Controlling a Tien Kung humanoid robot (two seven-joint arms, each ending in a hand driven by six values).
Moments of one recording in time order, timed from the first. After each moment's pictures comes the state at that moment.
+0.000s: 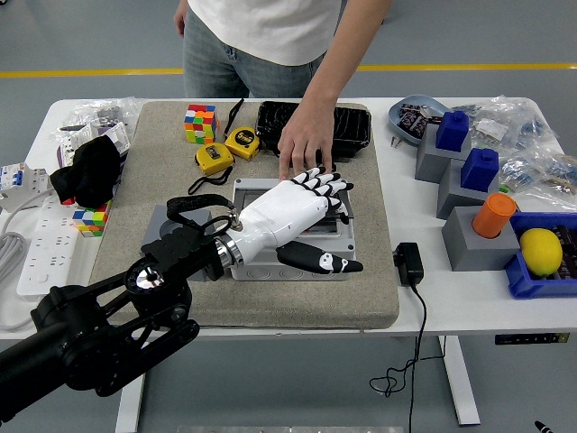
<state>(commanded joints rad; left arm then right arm) -0.53 0.18 -0.67 -1.43 2.19 0.05 0.05 0.15 -0.22 0.63 0.18 -0.88 -0.11 -0.09</state>
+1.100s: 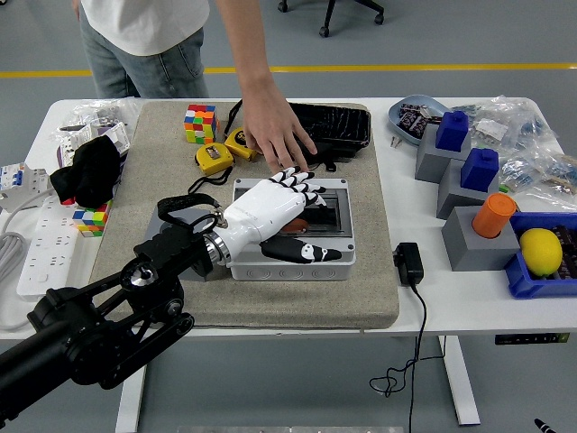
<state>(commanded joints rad) -0.52 0.17 -0.71 -1.32 2.21 0.12 0.02 0.16 -0.21 0.64 0.18 -0.88 -0.11 -0.09</state>
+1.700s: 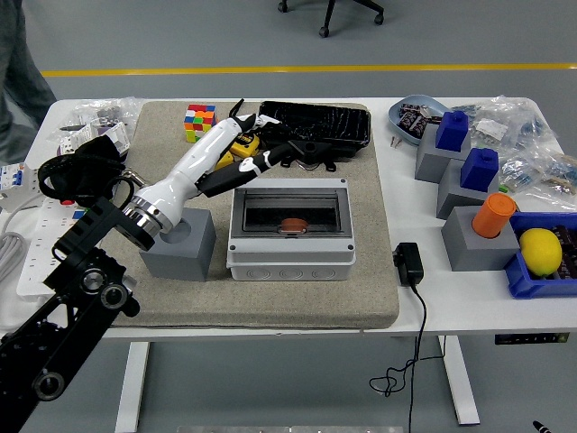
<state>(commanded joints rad) -0.22 0.10 -1.29 -1.68 1.65 -0.18 0.10 0.15 -0.21 0.66 0.18 -0.90 -0.11 -0.09</state>
